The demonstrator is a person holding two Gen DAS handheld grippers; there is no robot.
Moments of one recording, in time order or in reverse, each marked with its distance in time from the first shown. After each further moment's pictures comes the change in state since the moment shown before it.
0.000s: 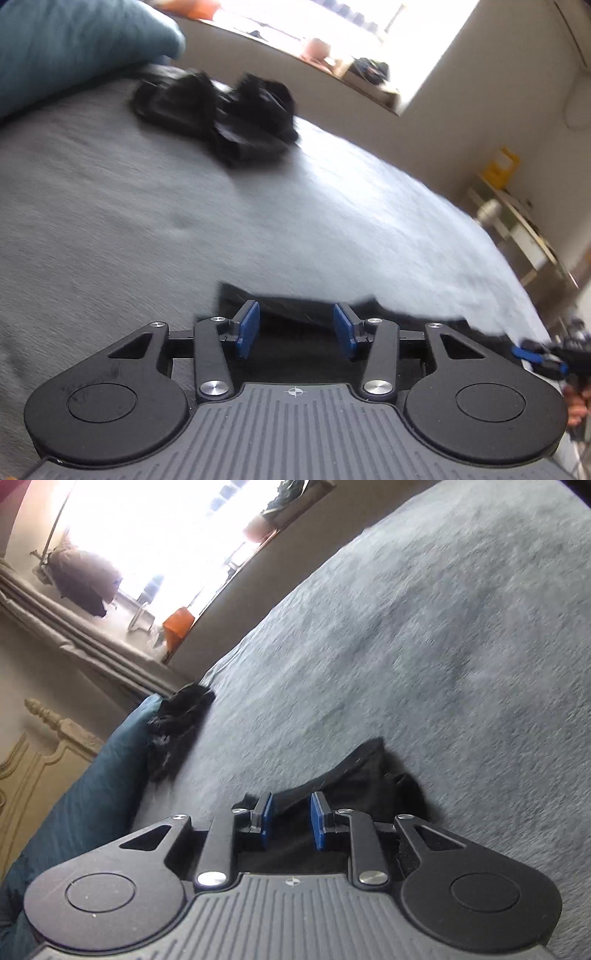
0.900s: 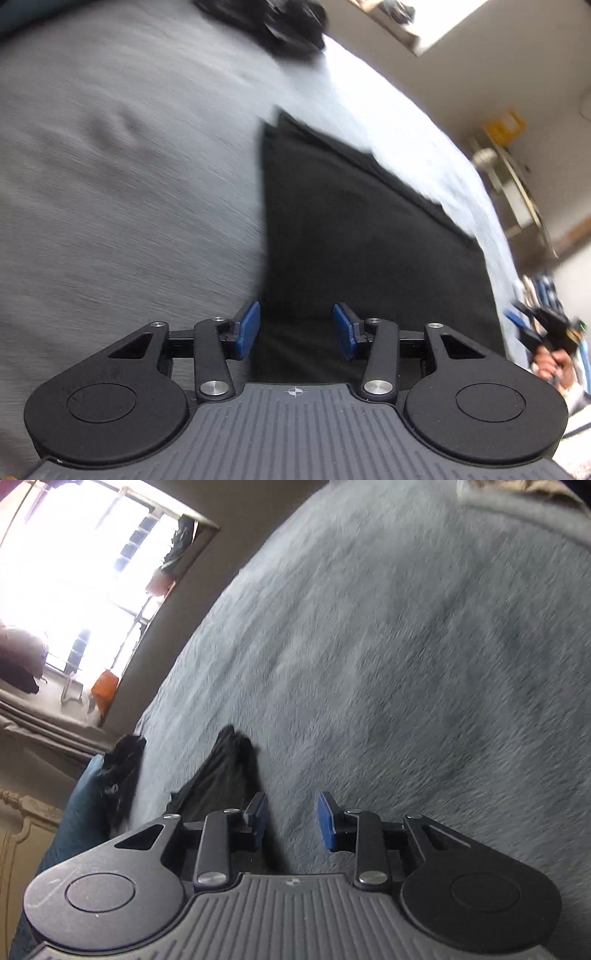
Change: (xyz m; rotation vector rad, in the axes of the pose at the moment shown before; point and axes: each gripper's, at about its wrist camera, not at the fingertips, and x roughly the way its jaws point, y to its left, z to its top) left arm -0.111 0.034 -0.076 -0.176 0.212 0.014; right arm -0.133 -0.051 -0.055 0.247 -0.207 -0.214
